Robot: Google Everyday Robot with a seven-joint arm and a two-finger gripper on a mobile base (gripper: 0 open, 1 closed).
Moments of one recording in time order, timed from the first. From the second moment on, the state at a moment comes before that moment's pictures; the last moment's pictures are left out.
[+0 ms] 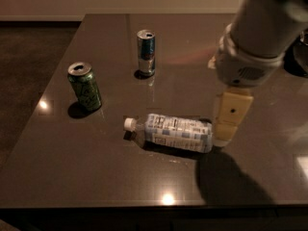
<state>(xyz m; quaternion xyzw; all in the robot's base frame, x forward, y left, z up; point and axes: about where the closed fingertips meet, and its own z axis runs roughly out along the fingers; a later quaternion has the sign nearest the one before) 0.436 -0.129 0.939 -0.66 0.75 -0.02 0.12</state>
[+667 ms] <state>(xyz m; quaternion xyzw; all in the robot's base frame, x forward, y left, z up) 0.436 -0.067 0.870 -0.67 0.74 -0.01 0.07</state>
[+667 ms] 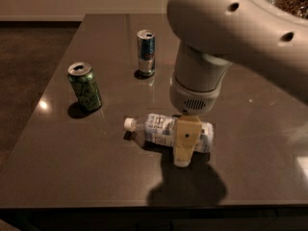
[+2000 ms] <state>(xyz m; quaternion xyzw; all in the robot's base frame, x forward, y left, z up) 0.433 -0.041 0.850 -0.68 0.73 0.01 0.05</state>
